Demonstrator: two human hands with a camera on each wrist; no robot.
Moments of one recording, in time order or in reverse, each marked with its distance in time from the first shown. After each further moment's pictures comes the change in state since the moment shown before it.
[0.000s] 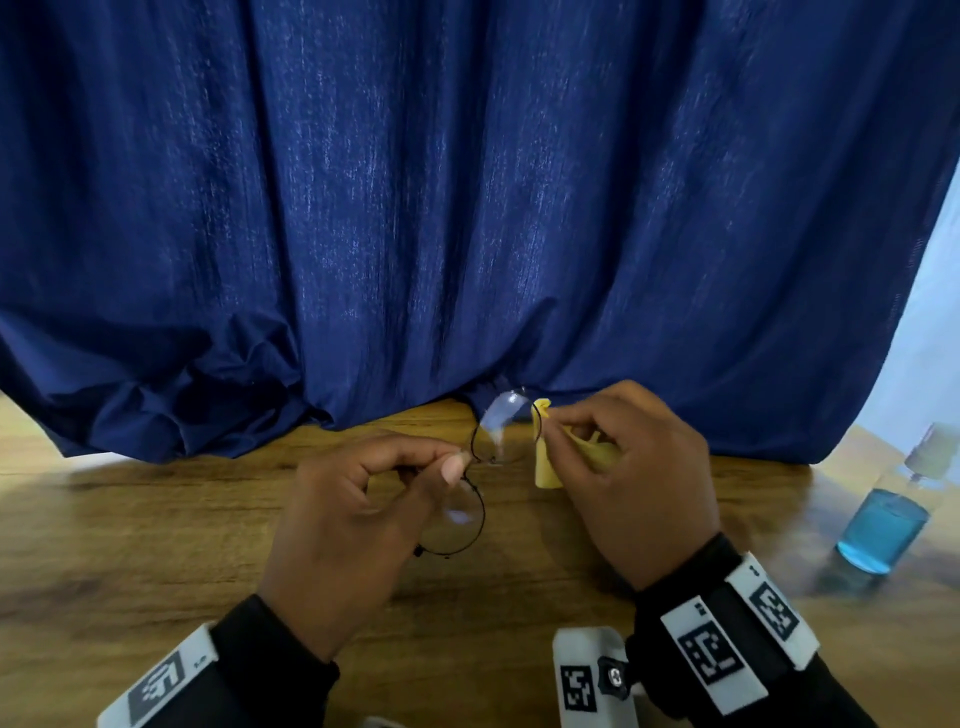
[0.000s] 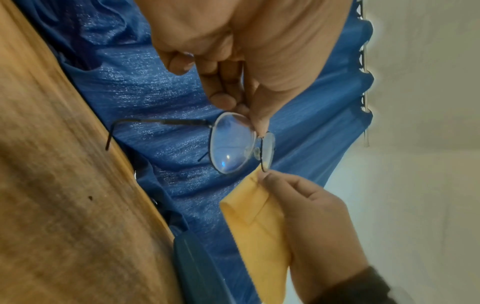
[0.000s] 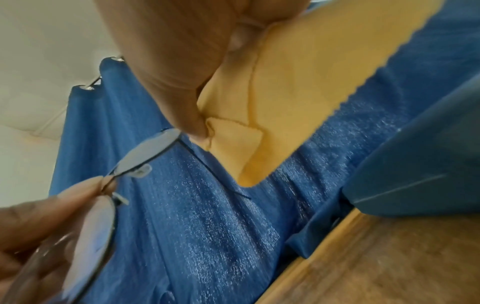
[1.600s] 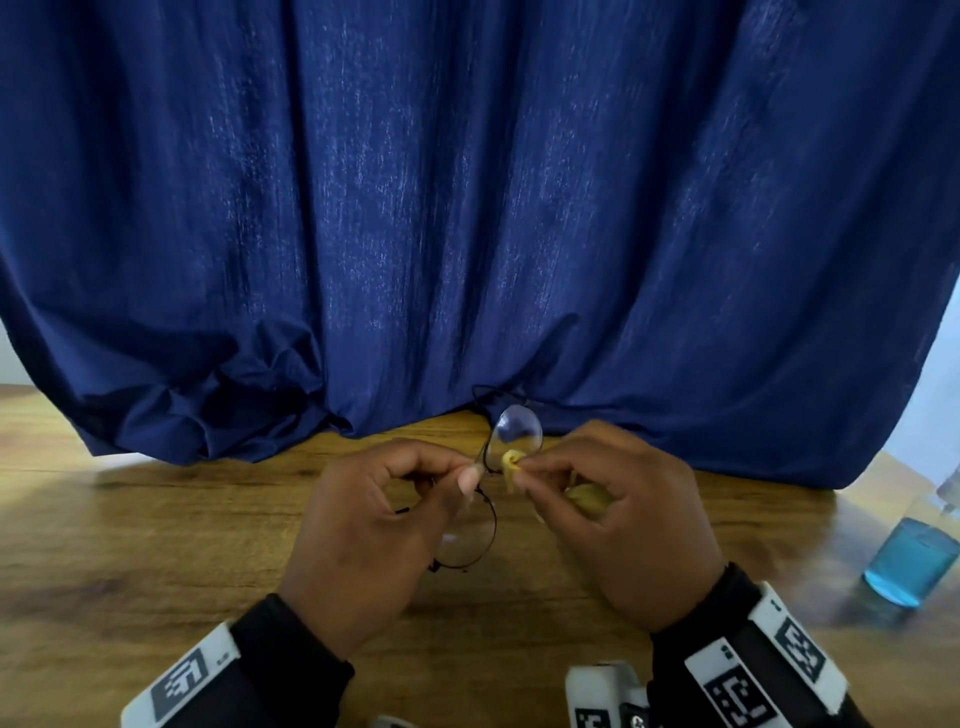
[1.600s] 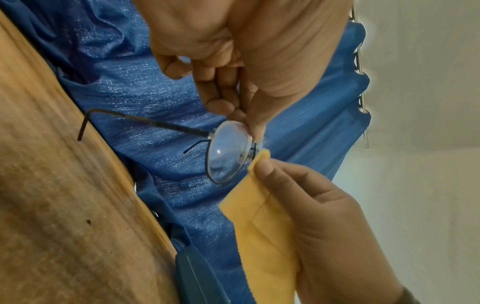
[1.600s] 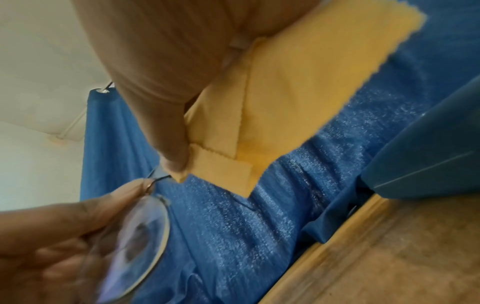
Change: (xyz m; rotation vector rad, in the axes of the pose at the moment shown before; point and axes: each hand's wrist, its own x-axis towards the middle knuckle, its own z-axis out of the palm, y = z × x) left_hand 0.006 -0.013 -0.007 -0.010 -0.059 0.044; right_hand -0.004 -0.006 0.007 0.141 -0.175 -0.195
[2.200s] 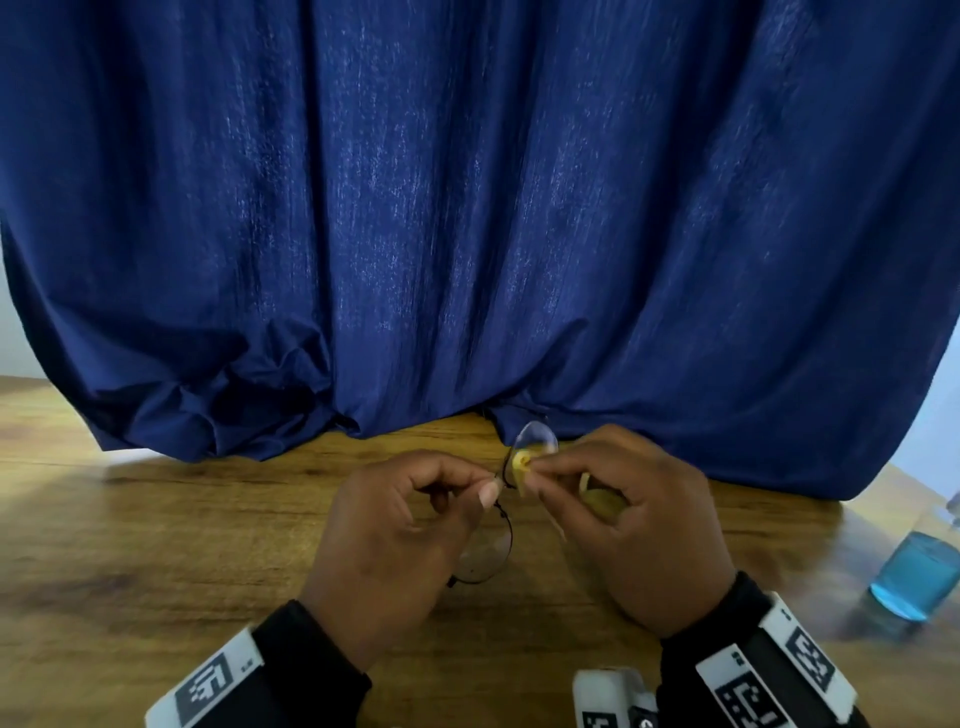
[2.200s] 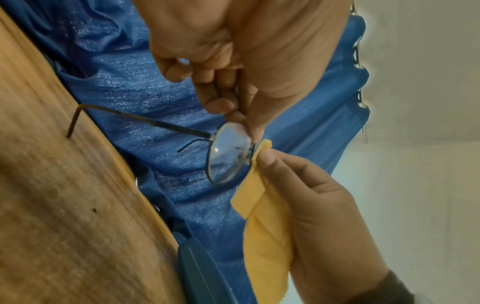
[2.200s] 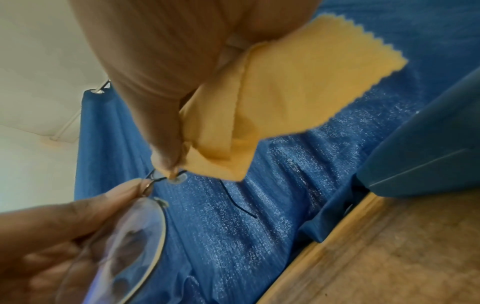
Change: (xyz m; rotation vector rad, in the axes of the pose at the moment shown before) left_hand -0.003 -0.003 0.005 0.025 -0.010 -0.011; right_hand 0.002 0.001 -0.002 0.011 -0.012 0.008
